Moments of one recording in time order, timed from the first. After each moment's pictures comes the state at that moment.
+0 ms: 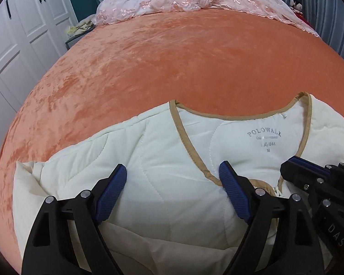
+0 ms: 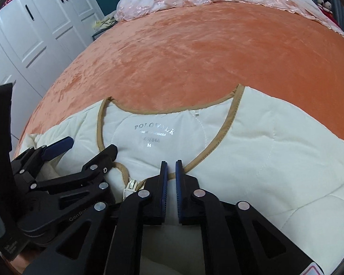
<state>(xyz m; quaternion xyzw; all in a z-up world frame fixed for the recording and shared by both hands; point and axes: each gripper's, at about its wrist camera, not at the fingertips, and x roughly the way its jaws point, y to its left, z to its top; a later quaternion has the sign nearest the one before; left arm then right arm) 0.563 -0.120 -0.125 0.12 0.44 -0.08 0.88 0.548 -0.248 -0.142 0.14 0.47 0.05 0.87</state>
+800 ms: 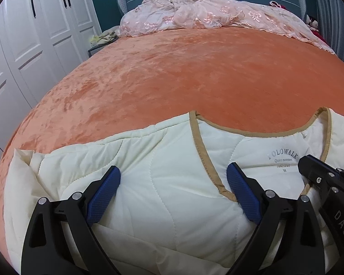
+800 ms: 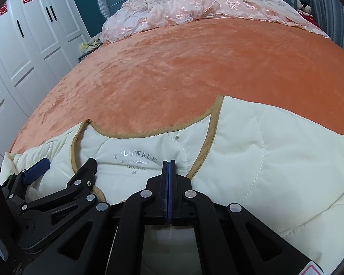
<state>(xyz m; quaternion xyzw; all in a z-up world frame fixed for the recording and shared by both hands) 0.566 -0.116 -0.137 0.10 0.38 -0.02 0.92 0.556 -0.252 -0.157 0.15 0.41 -0.01 0.90</state>
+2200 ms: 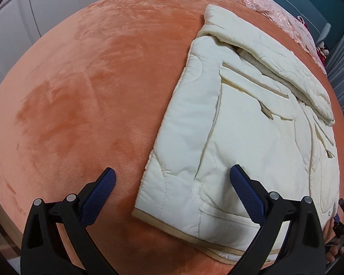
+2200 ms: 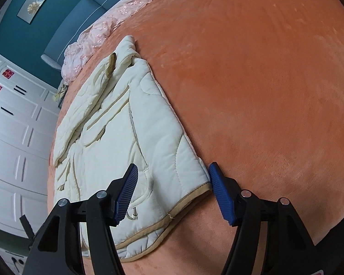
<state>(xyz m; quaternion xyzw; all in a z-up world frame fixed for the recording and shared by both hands) 0.192 0.151 -0.103 -0.08 0.54 -0.02 0.84 0.038 -0.354 -0.131 0.41 0.41 -0.12 0.81</state>
